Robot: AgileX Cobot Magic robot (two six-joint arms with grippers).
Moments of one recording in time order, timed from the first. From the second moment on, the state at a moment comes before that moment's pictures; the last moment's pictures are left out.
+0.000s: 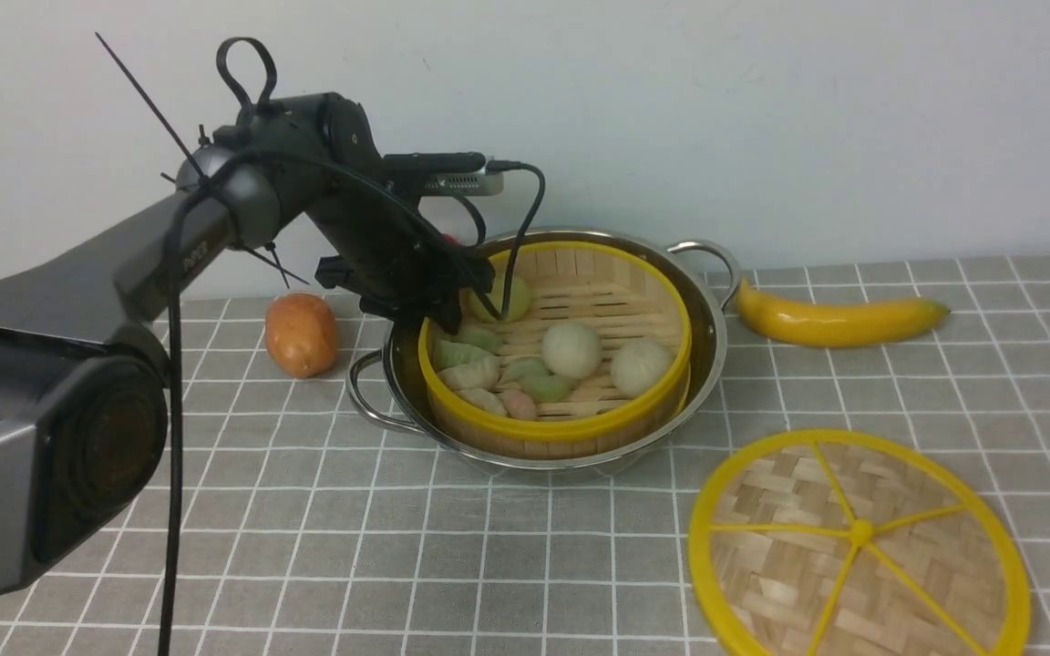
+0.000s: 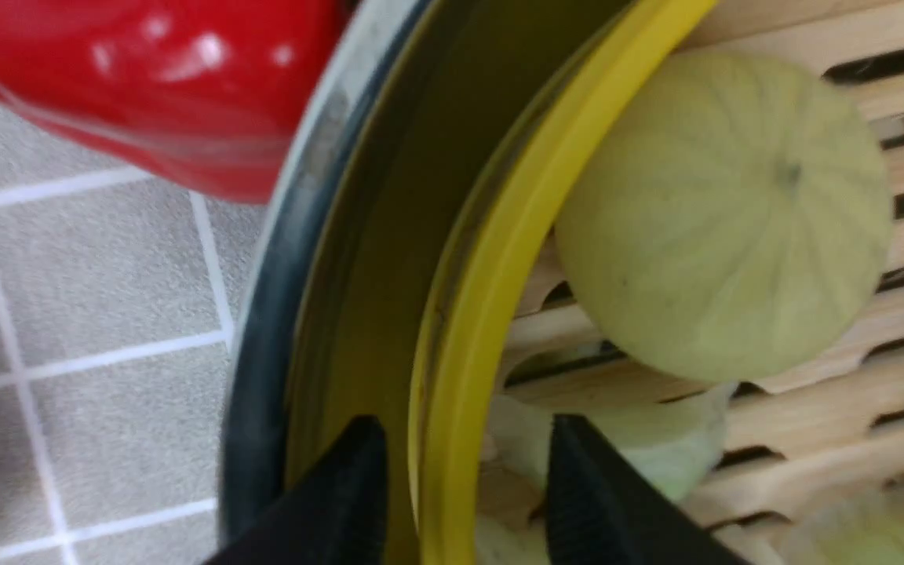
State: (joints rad) right arm 0.08 0.66 -0.67 0.53 1.02 -0.14; left arm -0.22 2.37 -2.10 -0.16 1.05 0.06
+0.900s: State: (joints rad) right arm 0.14 1.42 -1.06 0.58 0.99 -0.32; left arm -0.37 1.78 -2.34 -0.01 1.21 0.12
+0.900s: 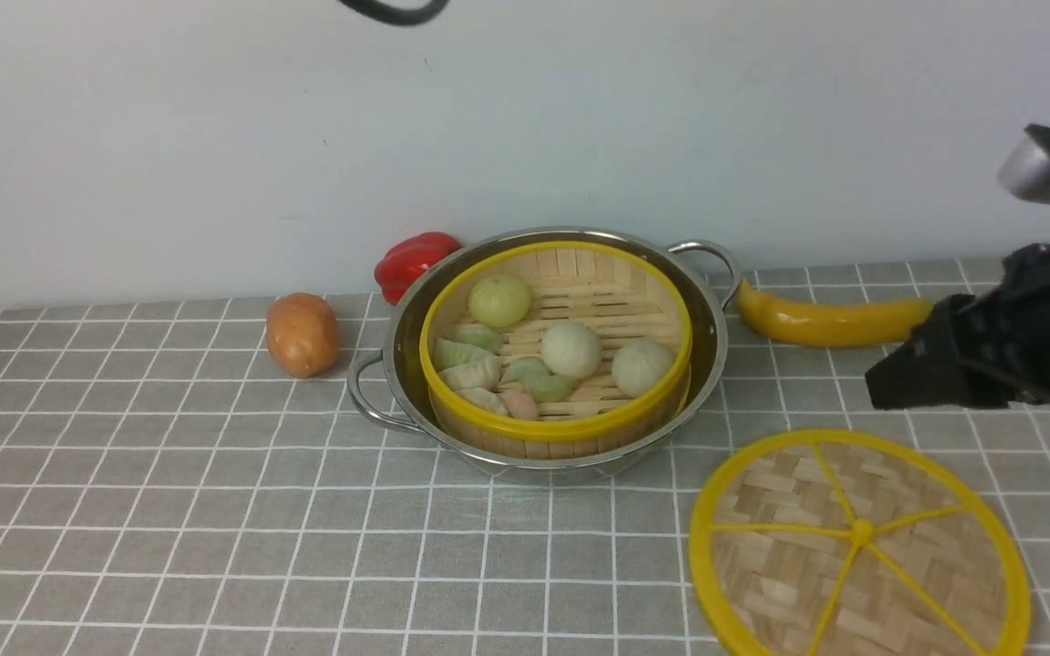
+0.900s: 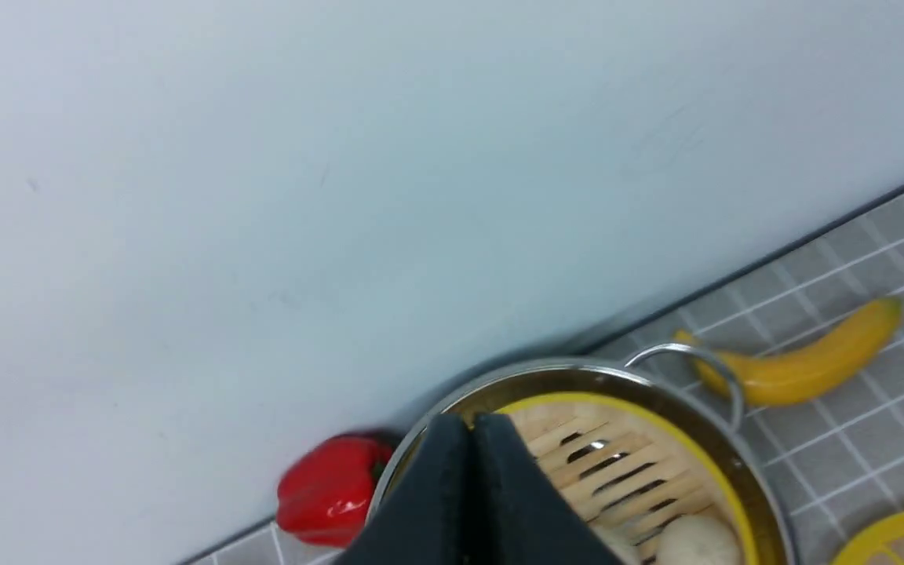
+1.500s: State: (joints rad) right arm 0.34 1.54 -1.09 0.10 0.96 0.10; left arm -0.38 0.89 -1.15 -0.13 0.80 0.18
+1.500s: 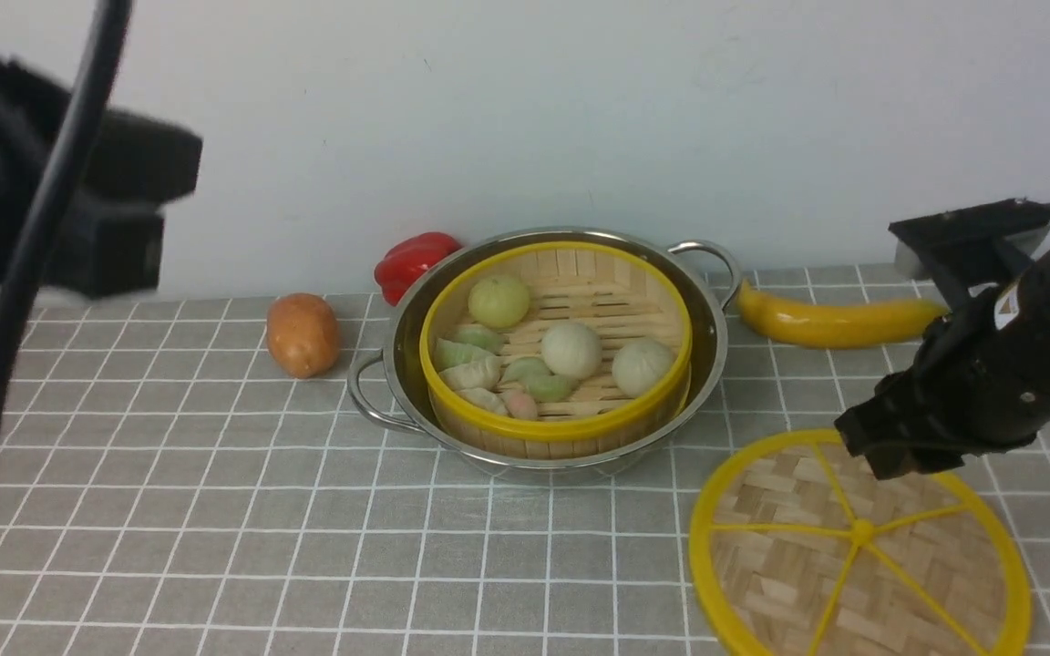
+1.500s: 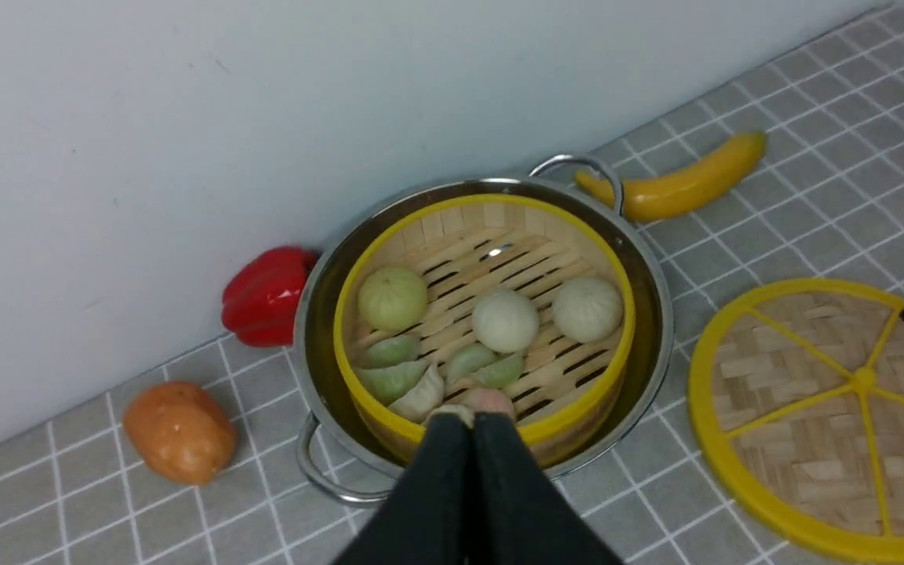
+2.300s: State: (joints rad) right arm 0.34 1.79 -1.09 0.08 0.95 0.11; left arm -0.38 0.57 -0.77 -0.24 0.61 0.17
